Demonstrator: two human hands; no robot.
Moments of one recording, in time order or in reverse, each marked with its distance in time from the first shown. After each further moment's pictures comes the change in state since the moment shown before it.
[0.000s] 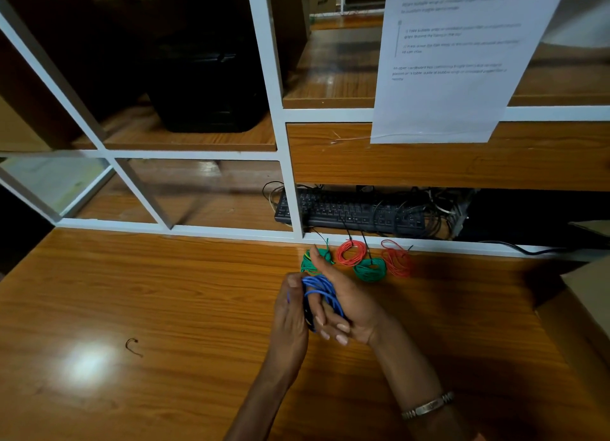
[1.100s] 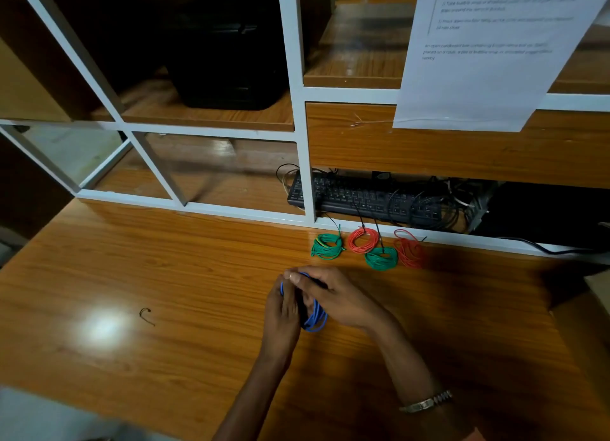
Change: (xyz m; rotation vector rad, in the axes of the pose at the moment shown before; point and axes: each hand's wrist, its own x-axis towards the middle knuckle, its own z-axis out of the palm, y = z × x) left_hand -0.003 -0.053 -0.029 0.047 0.105 -0.032; right_hand 0.027 0.034 -0.014 -0.730 0.201 -0.157
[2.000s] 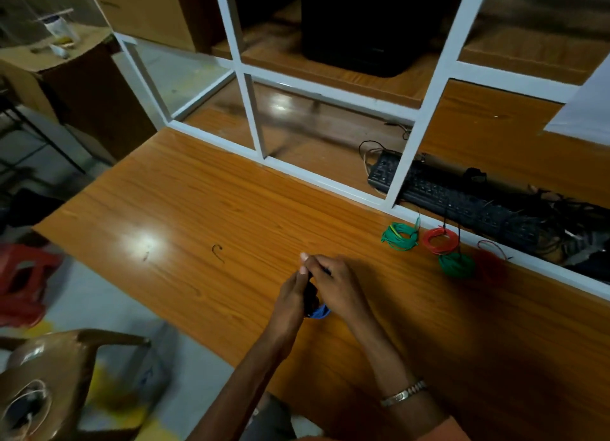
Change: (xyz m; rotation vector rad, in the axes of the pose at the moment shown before) left_hand -0.030 -0.011 -0.114 -0.062 0.101 -0.341; right_hand 0.062 0.010 0.137 -0.084 0.125 0.071
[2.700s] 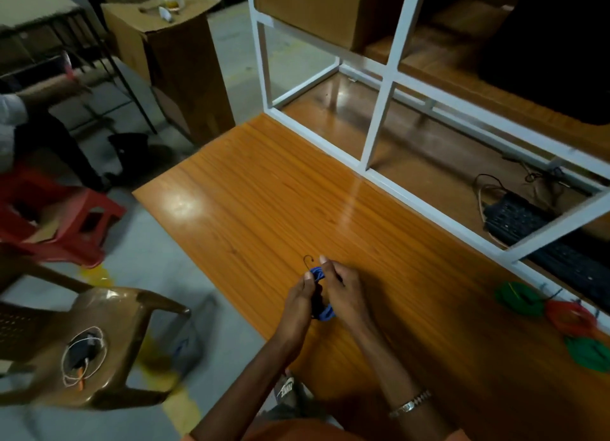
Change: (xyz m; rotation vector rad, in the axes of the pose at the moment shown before) left_hand 0.046 -0.023 -0.194 -0.138 0.247 -0.030; right_hand 0.088 -0.038 0.194 -0.033 -0.073 0.074
